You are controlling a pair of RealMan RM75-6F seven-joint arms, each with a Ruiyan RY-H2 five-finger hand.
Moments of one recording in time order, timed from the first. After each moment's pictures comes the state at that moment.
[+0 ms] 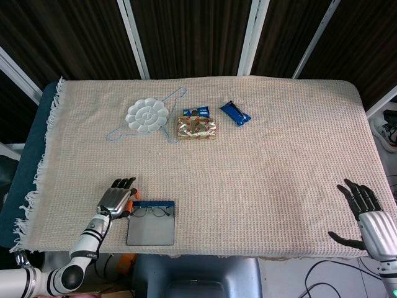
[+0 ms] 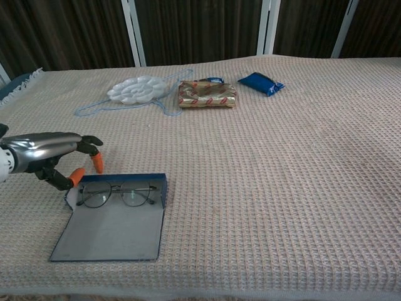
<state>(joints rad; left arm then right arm) -0.72 -1.40 -0.09 -1.78 0.69 0.98 0.63 0.04 -1.00 -0.02 -1.65 -1.65 1.54 0.13</state>
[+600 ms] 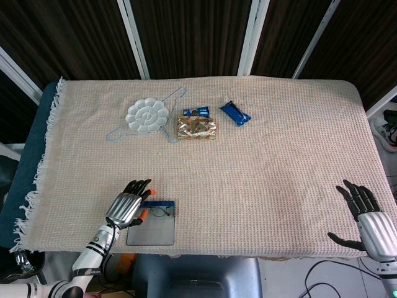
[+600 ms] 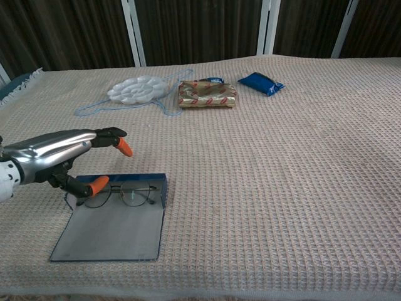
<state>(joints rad) -0.62 -1.48 -0.04 -1.78 1.05 1.09 0.46 0.04 -0.99 -0.02 -1.65 -1.66 1.53 0.13</state>
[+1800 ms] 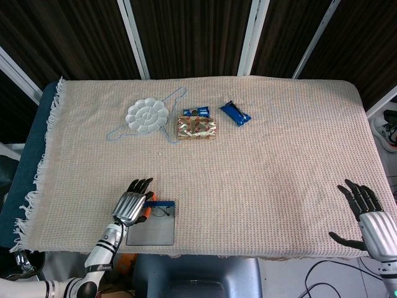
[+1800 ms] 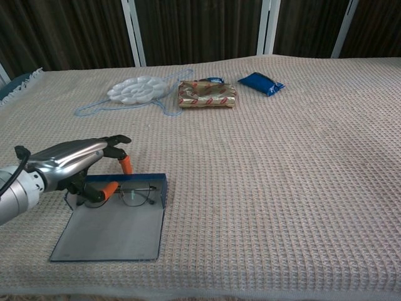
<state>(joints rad) -0.61 -1.61 -0.07 -1.63 1.02 1.09 0.49 0.04 -0.99 -0.02 -1.65 -1.65 1.53 0.14</state>
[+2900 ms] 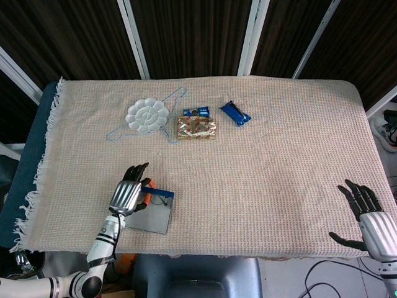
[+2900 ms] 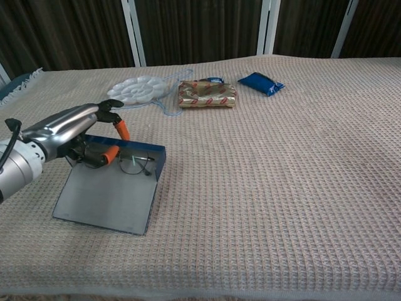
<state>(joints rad) -0.60 -1.65 -0.16 -1.57 1.09 1.18 0.37 0.03 -0.99 -0.02 -1.65 -1.65 1.54 0.15</state>
